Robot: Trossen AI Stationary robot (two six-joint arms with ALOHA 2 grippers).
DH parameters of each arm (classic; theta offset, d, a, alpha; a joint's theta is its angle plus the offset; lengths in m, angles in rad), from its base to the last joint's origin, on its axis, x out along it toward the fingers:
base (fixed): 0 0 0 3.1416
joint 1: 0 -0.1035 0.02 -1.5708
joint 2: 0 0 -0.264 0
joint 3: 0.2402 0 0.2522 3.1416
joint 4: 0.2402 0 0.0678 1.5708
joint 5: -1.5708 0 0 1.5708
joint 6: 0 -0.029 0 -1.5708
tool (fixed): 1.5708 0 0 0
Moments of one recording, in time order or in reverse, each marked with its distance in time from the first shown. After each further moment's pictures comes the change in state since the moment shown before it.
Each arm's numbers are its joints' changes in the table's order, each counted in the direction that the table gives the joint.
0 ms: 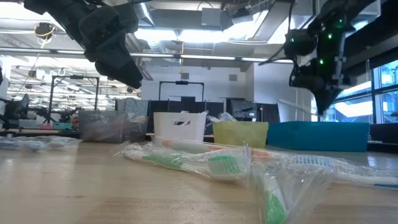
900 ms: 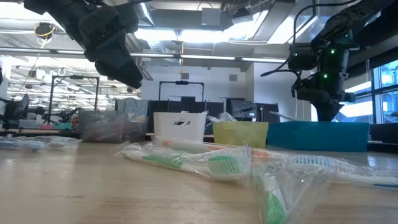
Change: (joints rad) left arm 0.000 0.000 0.000 0.000 0.000 -0.003; right arm 0.086 -0.011 -0.143 -0.187 0.108 0.176
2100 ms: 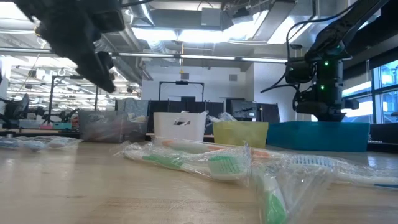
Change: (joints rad) left arm 0.100 0.000 0.000 0.074 -0.257 0.017; right arm 0.053 -0.132 0.000 -0.019 -0.024 -0.055
